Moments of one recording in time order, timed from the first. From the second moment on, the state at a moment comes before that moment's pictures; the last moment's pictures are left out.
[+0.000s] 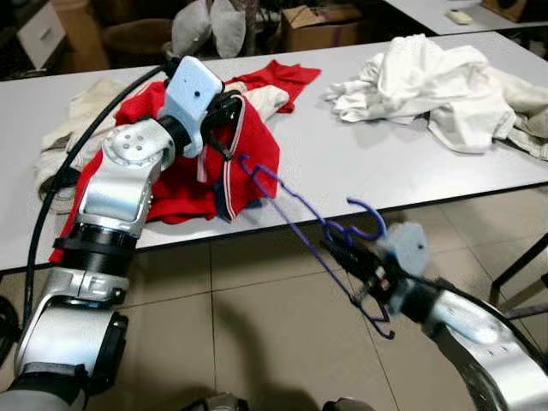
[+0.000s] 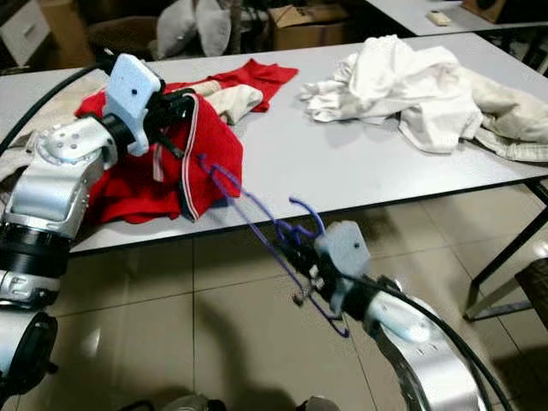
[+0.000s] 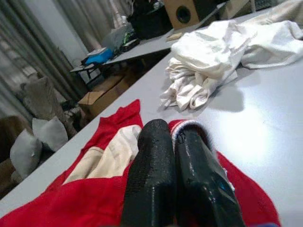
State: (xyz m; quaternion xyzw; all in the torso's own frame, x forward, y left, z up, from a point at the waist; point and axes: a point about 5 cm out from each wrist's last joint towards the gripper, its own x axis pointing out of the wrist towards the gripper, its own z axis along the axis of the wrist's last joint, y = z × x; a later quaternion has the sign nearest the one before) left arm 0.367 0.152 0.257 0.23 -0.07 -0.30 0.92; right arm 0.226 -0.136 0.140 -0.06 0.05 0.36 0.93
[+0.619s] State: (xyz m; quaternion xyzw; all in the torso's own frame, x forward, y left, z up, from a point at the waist) left arm 0.364 0.156 0.249 0.28 -0.06 -0.27 0.92; right arm 0.221 -0.132 0.145 -0.06 0.06 0.45 0.89
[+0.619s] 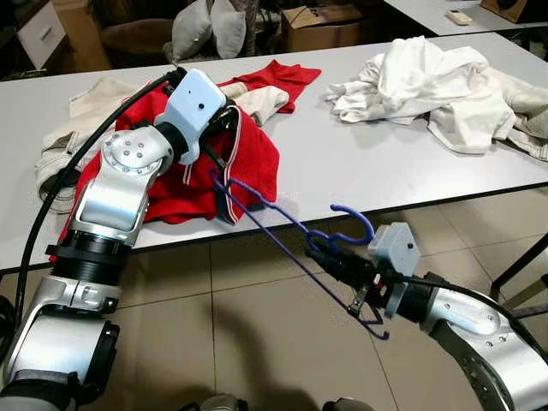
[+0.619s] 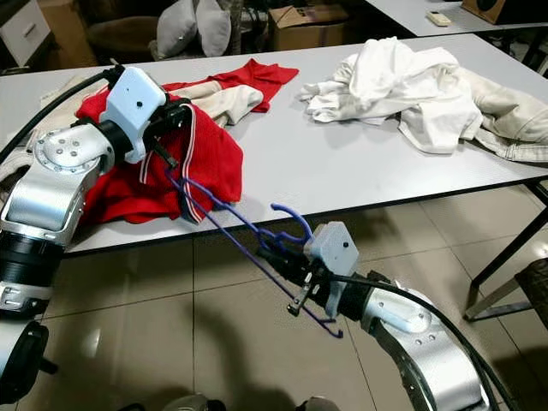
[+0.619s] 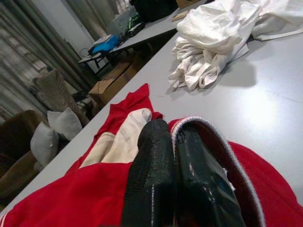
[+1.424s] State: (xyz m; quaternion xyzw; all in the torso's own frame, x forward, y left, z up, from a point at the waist) left arm 0.342 0.182 0.225 0.34 0.07 -0.34 0.87; right arm 0.286 -0.179 0.166 -0.04 0.04 0.24 0.97
